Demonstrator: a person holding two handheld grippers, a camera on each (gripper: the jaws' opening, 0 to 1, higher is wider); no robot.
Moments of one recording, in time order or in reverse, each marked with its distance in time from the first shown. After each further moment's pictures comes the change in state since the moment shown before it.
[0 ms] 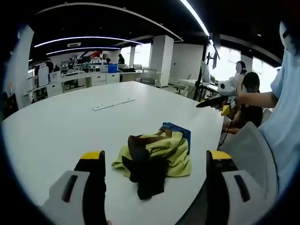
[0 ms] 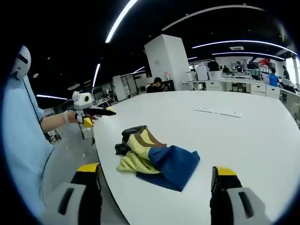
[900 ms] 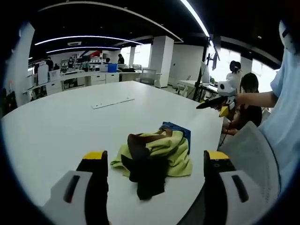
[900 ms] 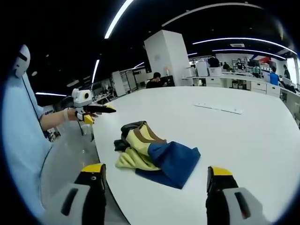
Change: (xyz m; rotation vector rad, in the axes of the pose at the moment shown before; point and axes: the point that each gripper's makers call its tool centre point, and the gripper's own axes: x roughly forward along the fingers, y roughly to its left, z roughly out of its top) left arm 0.003 -0.003 -0.002 -0.014 -0.004 -0.011; right arm 0.003 0.000 -0.005 -0.004 0.045 -0.004
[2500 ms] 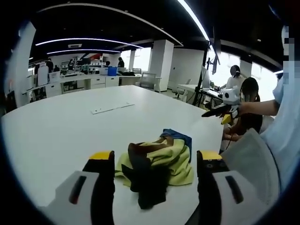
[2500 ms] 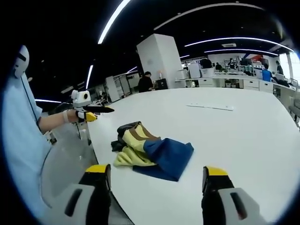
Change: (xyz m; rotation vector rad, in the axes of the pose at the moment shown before) left arm 0.013 0.005 0.016 -0.007 -0.029 -0.007; right arm -0.014 -0.005 -0.010 0.048 -0.045 -0.050
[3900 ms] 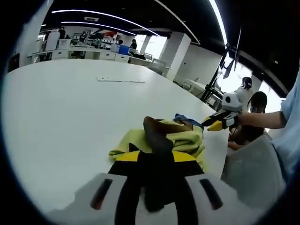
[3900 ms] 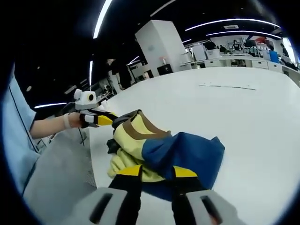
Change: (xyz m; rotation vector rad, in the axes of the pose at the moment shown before) left arm 0.045 0.046 -0.066 -0.242 0.103 -0.013; right arm 0.111 0.006 -0.020 0.111 0.126 0.095
